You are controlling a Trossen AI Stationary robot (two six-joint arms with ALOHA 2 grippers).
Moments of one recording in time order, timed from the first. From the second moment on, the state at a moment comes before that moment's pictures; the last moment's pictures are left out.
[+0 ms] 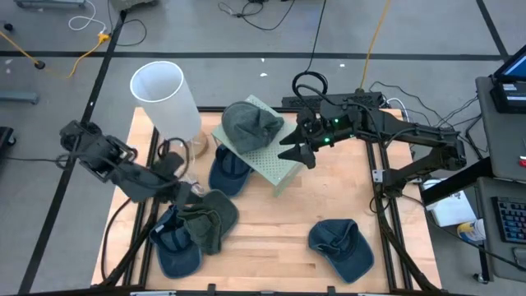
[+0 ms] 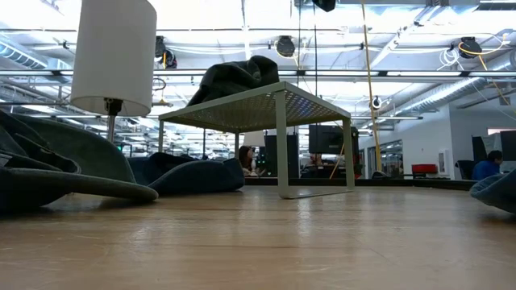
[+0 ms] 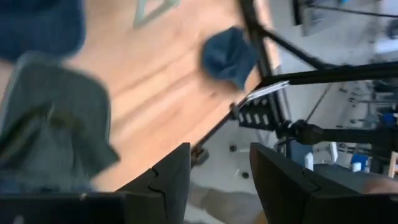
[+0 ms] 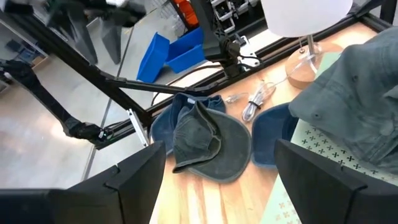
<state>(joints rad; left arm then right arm) -0.58 1.28 1.74 -1.25 -0.28 -1.63 -0.14 1.36 1.50 -0.54 -0.29 0.46</state>
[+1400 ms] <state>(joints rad) -0.71 1.73 1.43 -1.47 0.00 -2.34 0.01 1.36 1.23 -0.44 -0.42 0.46</state>
